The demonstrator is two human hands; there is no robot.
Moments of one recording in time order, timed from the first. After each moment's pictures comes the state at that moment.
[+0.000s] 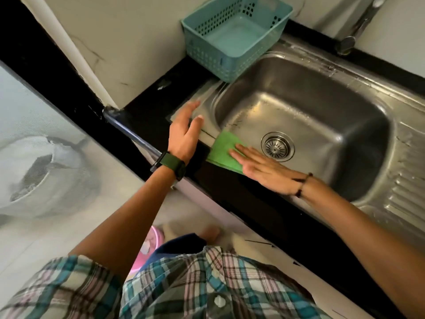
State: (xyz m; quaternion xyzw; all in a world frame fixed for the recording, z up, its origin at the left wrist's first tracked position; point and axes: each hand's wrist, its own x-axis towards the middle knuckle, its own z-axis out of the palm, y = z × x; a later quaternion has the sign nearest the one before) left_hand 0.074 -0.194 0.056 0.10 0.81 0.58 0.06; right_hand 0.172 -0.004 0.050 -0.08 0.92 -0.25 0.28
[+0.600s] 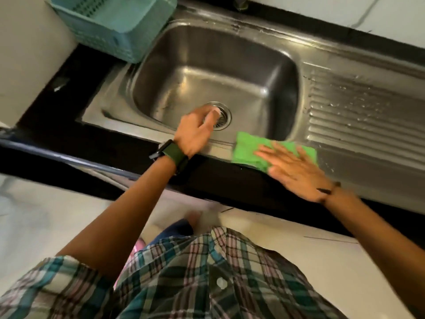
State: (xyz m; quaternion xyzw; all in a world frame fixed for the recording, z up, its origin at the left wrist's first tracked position) left_hand 0.142 -0.077 0.055 0.30 0.81 0.46 0.22; right_hand 0.349 0.075 0.057 0.15 0.95 -0.18 0.19
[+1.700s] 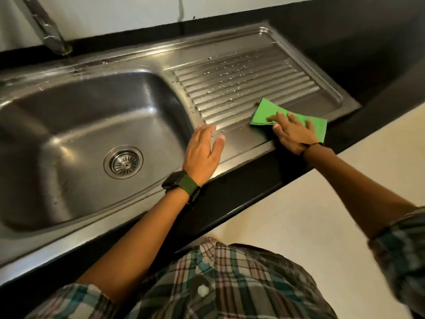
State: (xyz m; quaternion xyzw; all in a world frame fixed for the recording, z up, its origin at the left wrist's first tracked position) left_hand 0.245 0.037 0.046 0.60 0.64 0.37 0.31; right_hand 0.475 0.143 0.052 0.63 0.76 -0.13 0.06
